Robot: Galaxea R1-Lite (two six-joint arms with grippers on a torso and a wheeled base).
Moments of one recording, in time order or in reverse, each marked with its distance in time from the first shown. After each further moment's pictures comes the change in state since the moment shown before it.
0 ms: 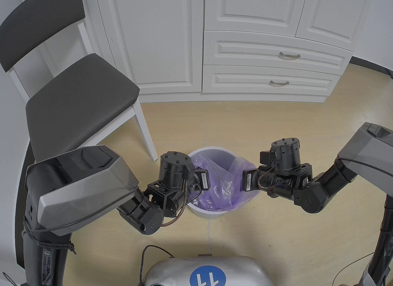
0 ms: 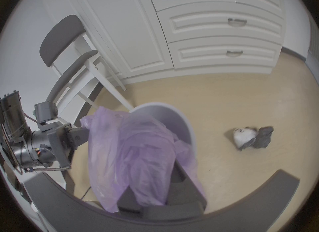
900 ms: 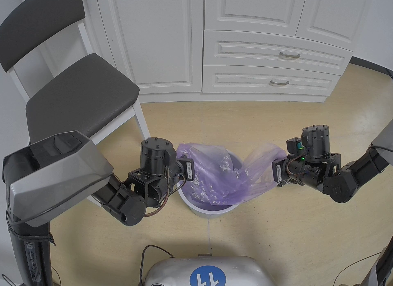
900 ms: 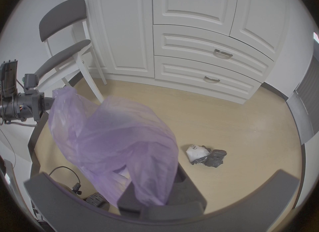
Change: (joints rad) left arm 0.063 -0.120 0.065 0.033 0.011 0.112; right arm -0.109 -0.186 0.099 0.066 -0.146 -0.306
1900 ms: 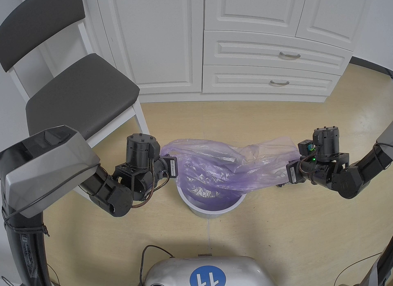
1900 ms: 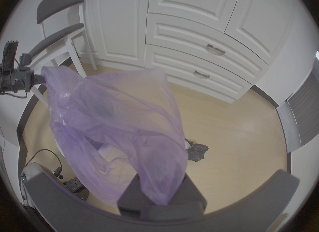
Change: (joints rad) left arm 0.091 -0.017 0.010 0.063 -0.011 0.061; right arm -0.105 -0.009 0.029 0.029 -0.020 -0.133
